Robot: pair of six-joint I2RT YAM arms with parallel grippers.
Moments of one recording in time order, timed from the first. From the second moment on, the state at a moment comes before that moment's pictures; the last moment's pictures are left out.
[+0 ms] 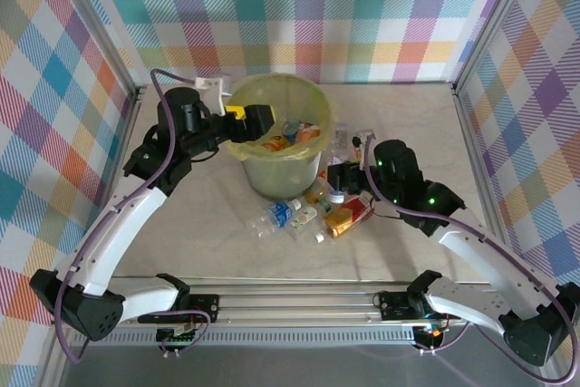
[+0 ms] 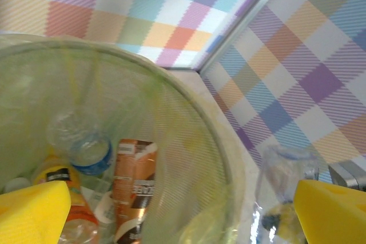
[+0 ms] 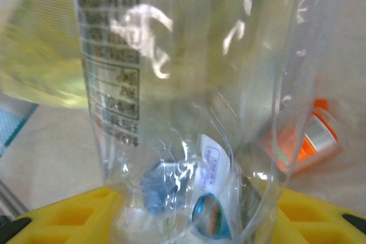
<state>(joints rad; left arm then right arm) -0.47 1.20 1.35 -0.42 0.29 -0.48 0.68 0.99 0.97 -0.48 -0.08 0.39</state>
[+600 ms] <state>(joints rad) -0.66 1.42 1.52 -0.40 0.45 -0.43 0.68 1.06 1.04 -0.34 -0.32 0.30</state>
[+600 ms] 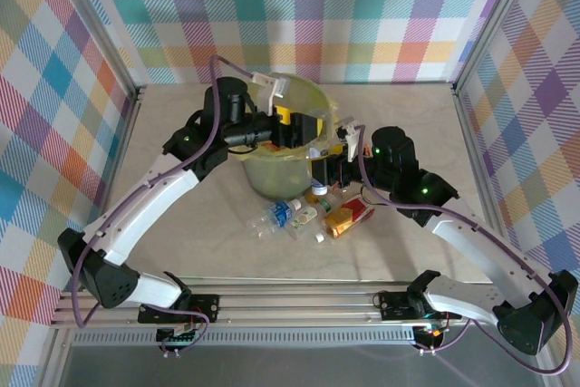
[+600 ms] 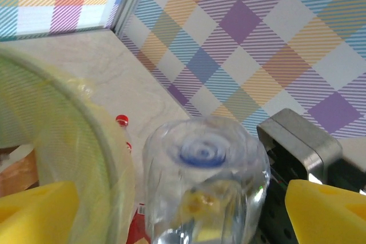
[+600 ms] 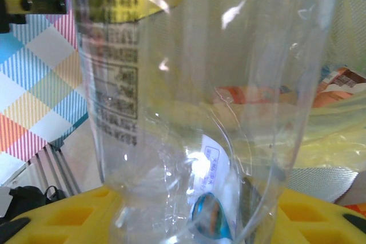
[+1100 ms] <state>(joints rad) -0.70 1.48 1.56 -0.39 0.48 -0.42 0.68 1.06 1.04 -0.31 -0.34 0.30</state>
